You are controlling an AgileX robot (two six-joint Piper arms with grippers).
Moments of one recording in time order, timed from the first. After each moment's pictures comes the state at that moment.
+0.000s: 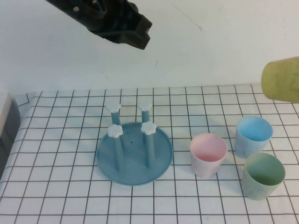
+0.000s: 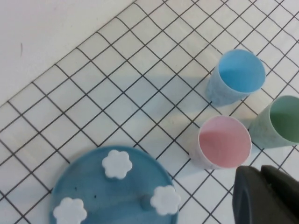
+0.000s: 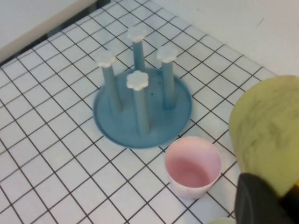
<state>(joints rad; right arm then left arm) -0.04 1.08 -1.06 0.84 1.08 -1.04 -0.36 1.70 -2.00 -0.45 1.28 0.34</state>
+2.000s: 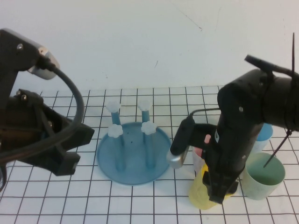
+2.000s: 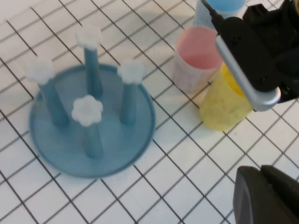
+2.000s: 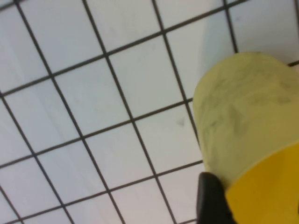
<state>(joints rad) 0.68 1.80 -1.29 0.06 1.09 -0.56 -0.36 1.00 -1.09 -0.45 0.98 0.40</state>
